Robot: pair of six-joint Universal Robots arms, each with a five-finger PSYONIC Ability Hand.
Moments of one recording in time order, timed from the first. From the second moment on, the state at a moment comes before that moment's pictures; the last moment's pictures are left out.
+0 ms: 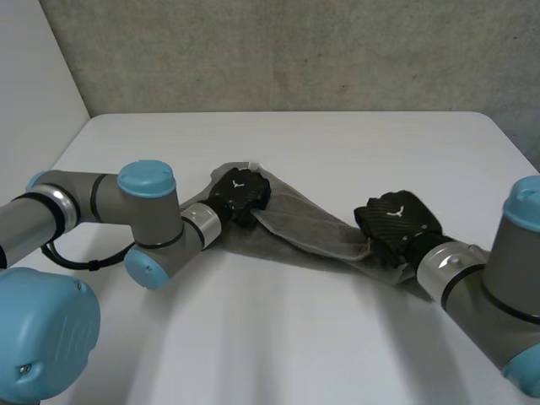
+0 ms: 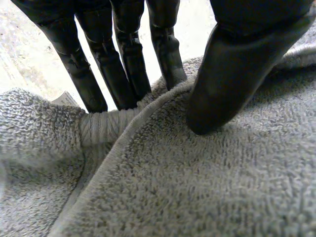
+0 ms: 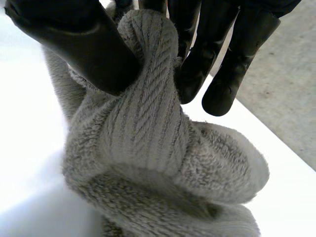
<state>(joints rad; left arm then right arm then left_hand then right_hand) 4.24 -2.63 -0.87 3.29 -1.19 3.34 1.94 -1.28 1.76 -0.15 1.36 2.69 0.97 0.97 0.97 0.98 0.79 1.35 1.30 1.33 1.33 1.16</state>
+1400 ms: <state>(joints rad) 4.33 -1.93 -1.51 3.48 -1.11 3.44 1.88 -1.28 1.42 0.15 1.16 2.57 1.27 1.35 1.34 1.36 1.10 1.36 1.32 1.34 1.34 1.17</state>
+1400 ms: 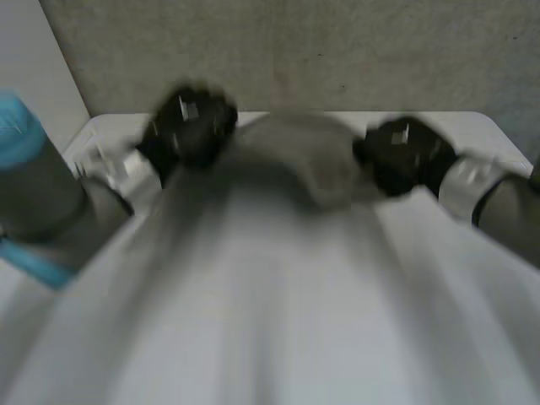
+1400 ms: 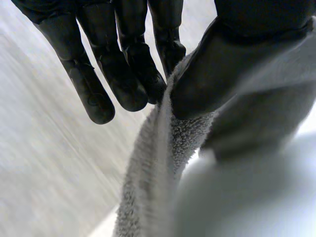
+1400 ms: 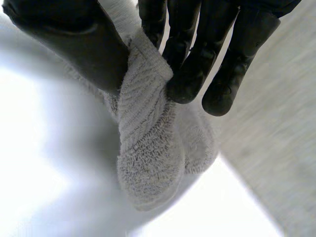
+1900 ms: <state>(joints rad) 4.34 -2.21 -1.67 3.63 -1.29 3.64 1.75 -1.33 1.76 -0.06 1.21 2.72 0.86 0.87 0.87 0.87 0.70 1.36 1.32 1.34 1.34 1.17</state>
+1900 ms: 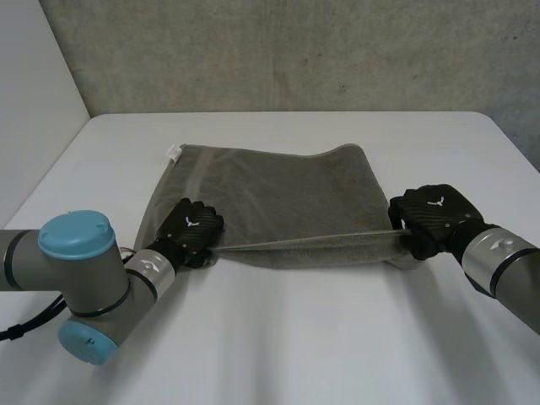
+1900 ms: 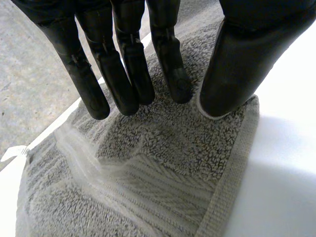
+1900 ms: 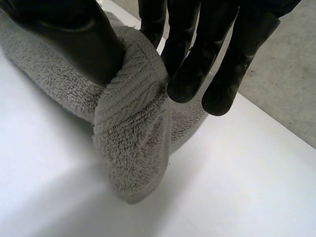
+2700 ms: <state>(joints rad) 4.27 -2.18 -1.67 3.64 -1.28 3.20 1.65 -1.39 1.78 -0.11 1.21 2.91 0.64 0.64 0.64 0.64 0.44 1.36 1.32 1.34 1.34 1.17</state>
